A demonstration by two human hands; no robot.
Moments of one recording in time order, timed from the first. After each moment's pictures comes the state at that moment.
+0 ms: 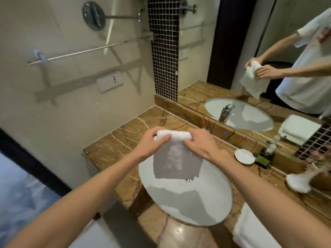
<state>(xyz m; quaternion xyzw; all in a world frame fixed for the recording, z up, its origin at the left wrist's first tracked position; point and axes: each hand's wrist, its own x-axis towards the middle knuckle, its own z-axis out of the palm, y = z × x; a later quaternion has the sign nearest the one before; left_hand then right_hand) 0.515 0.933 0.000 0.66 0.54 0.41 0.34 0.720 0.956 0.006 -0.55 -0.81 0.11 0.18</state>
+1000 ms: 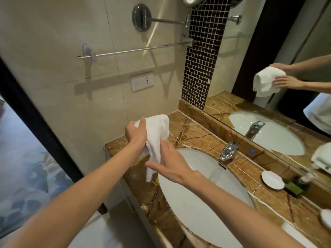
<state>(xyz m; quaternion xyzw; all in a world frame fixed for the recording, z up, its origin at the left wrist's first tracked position) 0.397 0.958 0.013 0.21 0.69 0.64 0.27 0.545 0.922 -0.023 -0.41 -0.87 0.21 0.18</state>
